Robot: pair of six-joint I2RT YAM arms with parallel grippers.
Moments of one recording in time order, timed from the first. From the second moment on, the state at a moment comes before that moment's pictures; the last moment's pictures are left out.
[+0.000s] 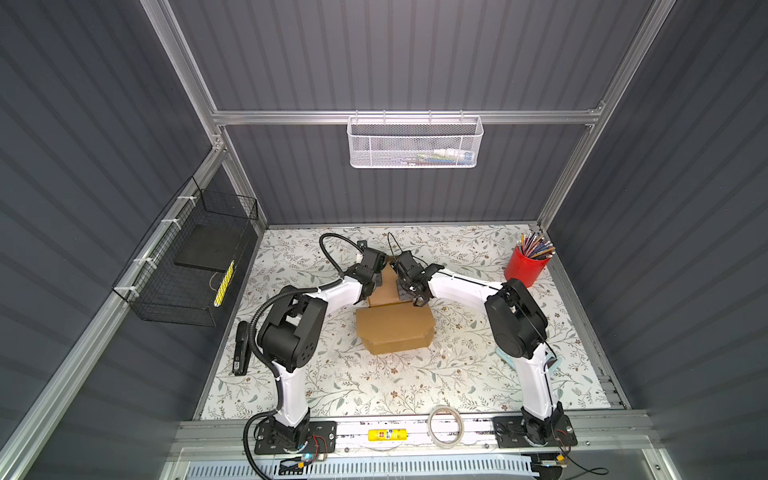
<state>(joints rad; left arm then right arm) -0.52 1.94 1.24 -0.13 -0.42 -0.41 0.73 2.14 1.60 -0.54 0.30 0.43</state>
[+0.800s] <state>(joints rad) -0.52 1.97 1.22 -0.14 -0.37 -0.41 0.70 2.14 1.64 -0.56 0.26 0.40</state>
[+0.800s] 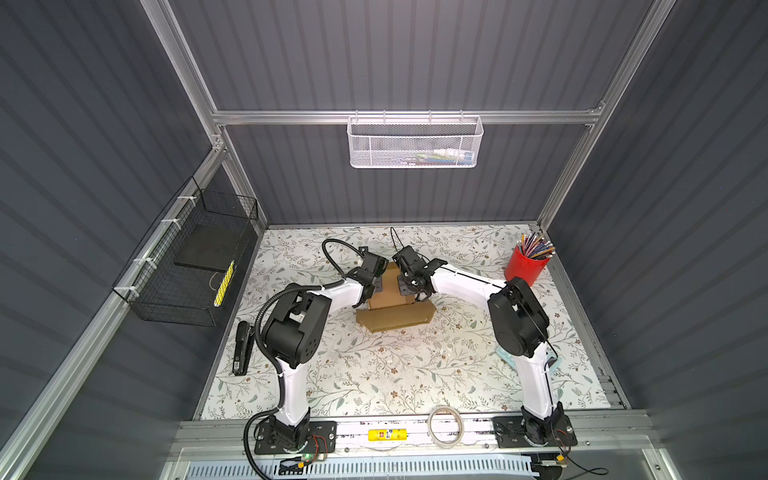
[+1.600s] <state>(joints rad) -0.52 1.96 1.20 -0.14 -0.36 -0.41 0.68 2.22 1.70 -0.53 0.24 0.41</state>
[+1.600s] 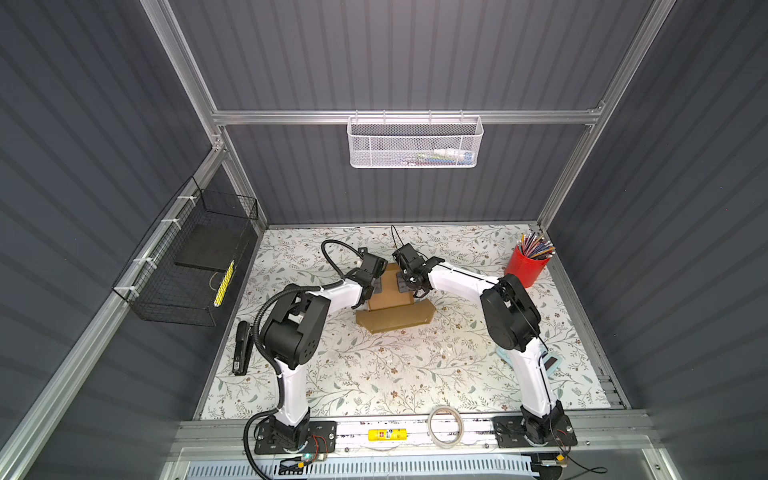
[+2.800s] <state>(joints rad) -0.52 1.75 0.95 -0.03 -0.40 -0.41 0.70 1.95 1.49 -0.37 0.25 0.38</state>
